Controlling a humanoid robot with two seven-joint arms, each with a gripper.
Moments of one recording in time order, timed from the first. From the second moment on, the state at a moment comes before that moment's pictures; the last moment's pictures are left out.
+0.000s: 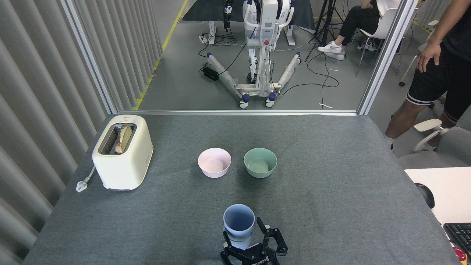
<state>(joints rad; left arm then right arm) 0.32 0.03 -0.19 -1.40 -1.45 0.08 0.47 0.11 0.21 0.31 -1.49 1.73 -0.11 -0.12</state>
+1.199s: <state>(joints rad) 0.31 0.03 -0.19 -1.42 -1.45 0.08 0.47 0.35 0.10 -0.07 -1.47 1.48 -0.16 -0.33</state>
